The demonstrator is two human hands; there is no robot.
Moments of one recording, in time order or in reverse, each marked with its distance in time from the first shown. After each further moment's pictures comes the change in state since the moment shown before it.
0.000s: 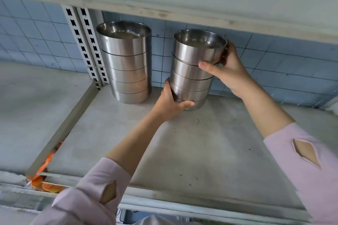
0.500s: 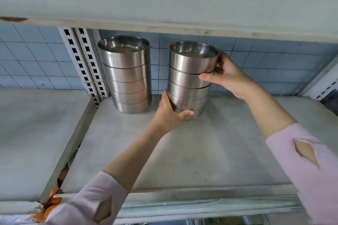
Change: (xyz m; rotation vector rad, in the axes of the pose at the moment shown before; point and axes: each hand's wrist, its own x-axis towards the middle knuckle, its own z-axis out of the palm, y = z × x) left_hand -0.027 -0.005 -0.018 -0.039 -0.083 0.061; right_hand -0.033 -0.024 0.001 -0.076 -0.042 0.086
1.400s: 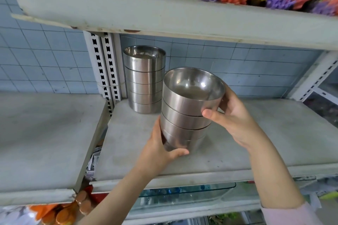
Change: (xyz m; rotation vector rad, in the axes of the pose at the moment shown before) left_hand -0.140 -0.013 -0.071 0.021 -0.080 0.127; right_hand -0.137 -0.057 0.093 0.183 0.113 -0.091
